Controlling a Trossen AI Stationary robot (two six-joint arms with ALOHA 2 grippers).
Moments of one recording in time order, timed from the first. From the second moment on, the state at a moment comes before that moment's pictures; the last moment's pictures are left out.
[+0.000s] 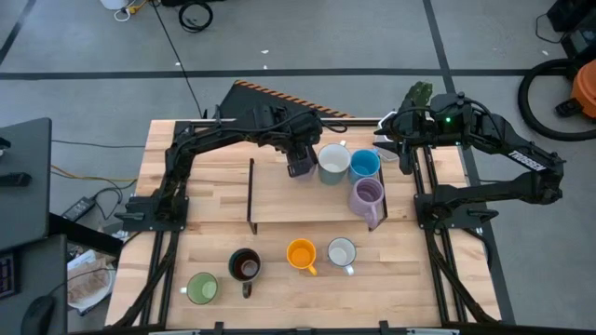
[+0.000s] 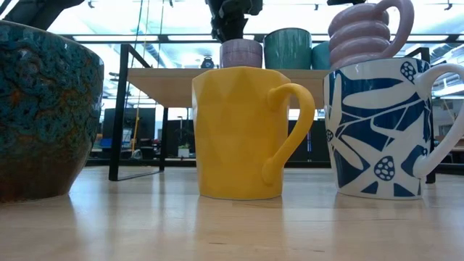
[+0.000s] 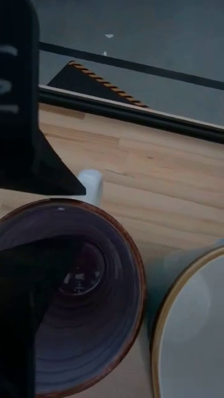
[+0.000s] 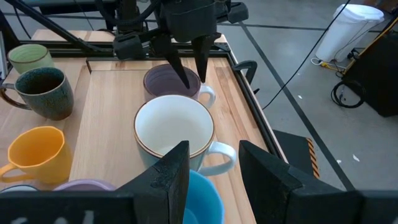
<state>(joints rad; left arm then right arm) 0.20 2.06 2.30 -1.33 -0.24 0.07 -0.33 0.89 1.28 -0.85 -0.08 -0.19</state>
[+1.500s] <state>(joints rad) -0.09 1.86 2.30 -1.34 -0.03 0.21 0.24 1.01 1.25 -0.71 0.11 -0.08</state>
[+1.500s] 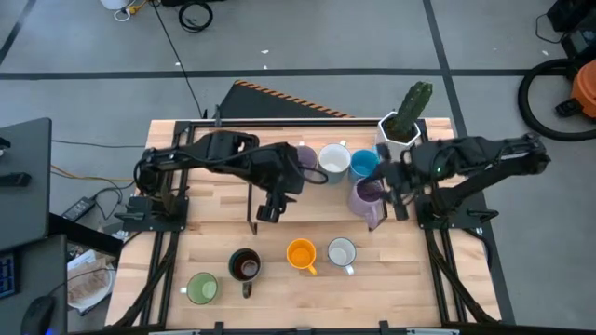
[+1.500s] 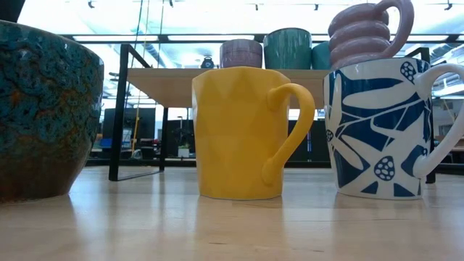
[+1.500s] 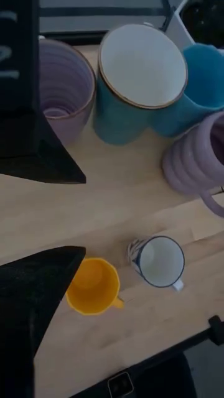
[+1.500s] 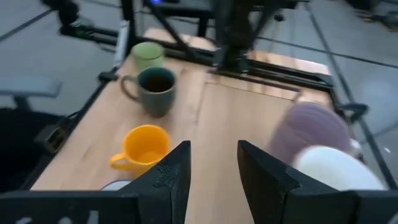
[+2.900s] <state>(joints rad) -0.13 1.08 0.97 -0.26 -0.23 0.26 0.55 1.63 1.43 -0.86 0.24 0.43</state>
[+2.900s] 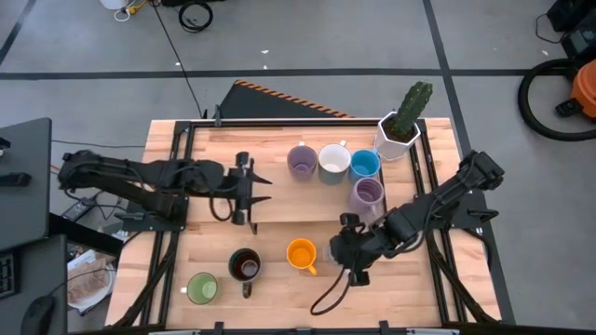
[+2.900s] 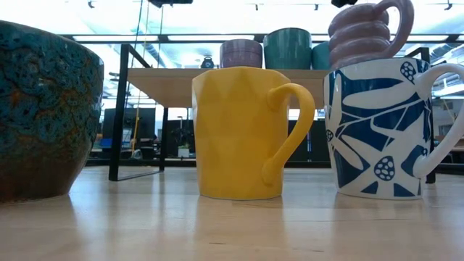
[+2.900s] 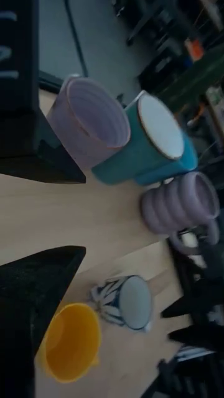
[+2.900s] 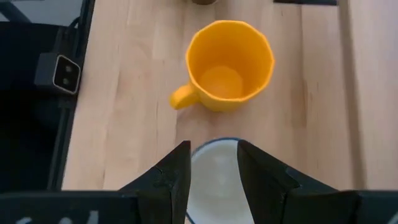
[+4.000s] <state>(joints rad) -0.31 0.81 0.45 0.34 -0.28 0.09 0.51 1.80 1.55 -0.97 0.14 0.95</state>
